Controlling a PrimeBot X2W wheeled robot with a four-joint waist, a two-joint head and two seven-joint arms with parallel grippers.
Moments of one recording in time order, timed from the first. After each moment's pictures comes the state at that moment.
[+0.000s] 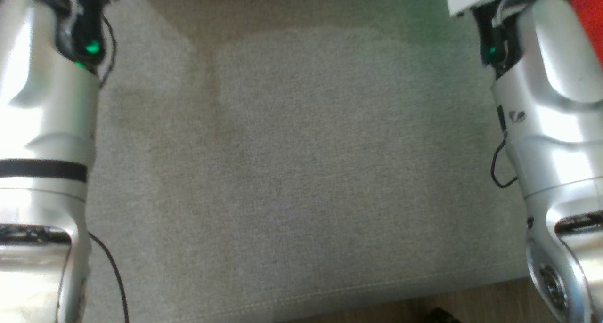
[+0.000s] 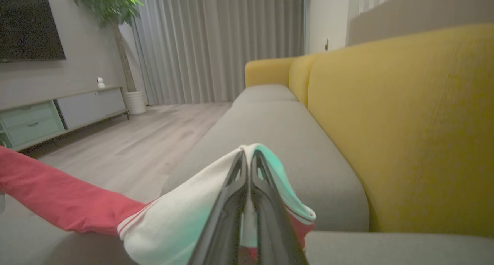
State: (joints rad) left arm -1.12 0.19 -0.22 0.81 -0.52 -0.12 -0.24; right arm -1.08 -0.07 0.16 0.77 0.22 0.12 -0.25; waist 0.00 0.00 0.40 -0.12
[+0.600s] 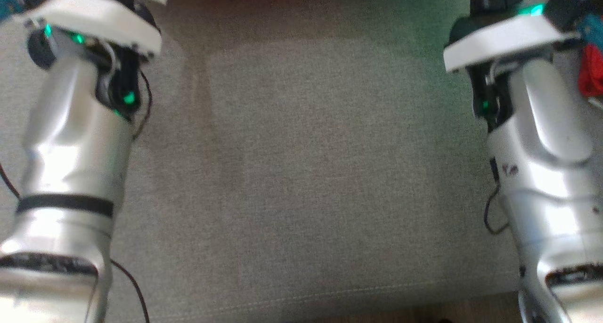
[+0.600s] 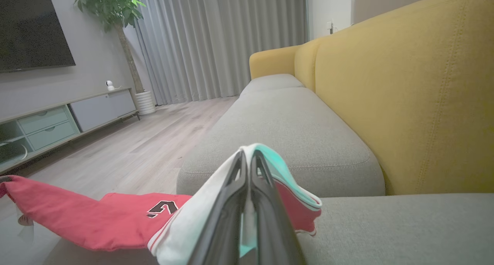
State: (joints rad) left arm -1.02 0.14 -0.28 0.89 -0.65 -0.12 -0.26; right arm -0.88 -0.07 0.16 0.63 0.26 0.12 -0.25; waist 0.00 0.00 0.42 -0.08
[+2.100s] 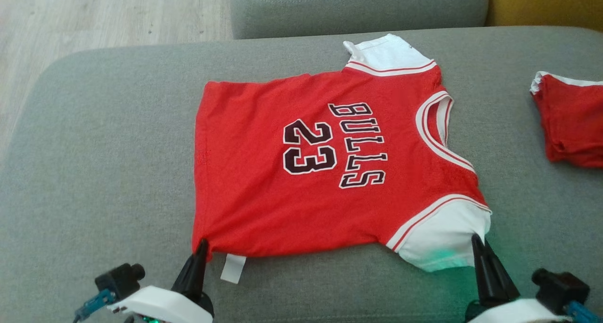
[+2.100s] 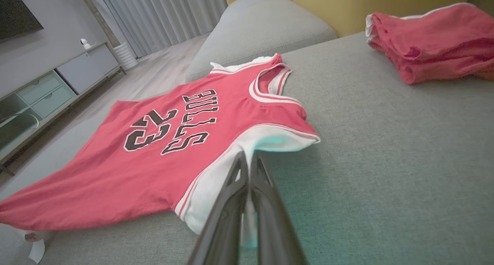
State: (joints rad) left arm 0.04 0.19 -0.40 0.32 -0.92 -0.08 -0.20; right arm 0.23 -0.04 0.04 0.08 0.32 0.12 -0.09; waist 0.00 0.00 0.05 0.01
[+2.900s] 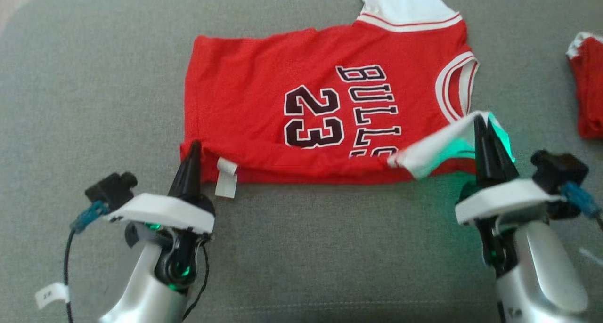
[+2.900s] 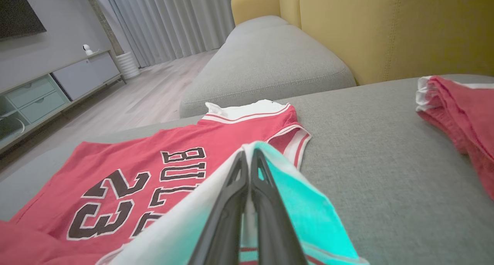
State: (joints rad) left arm -0.29 0.10 -0.34 0.48 -0.92 -0.11 -0.25; right arm -0.23 -0.04 0.01 0.31 0.24 0.12 -0.13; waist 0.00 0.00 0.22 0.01
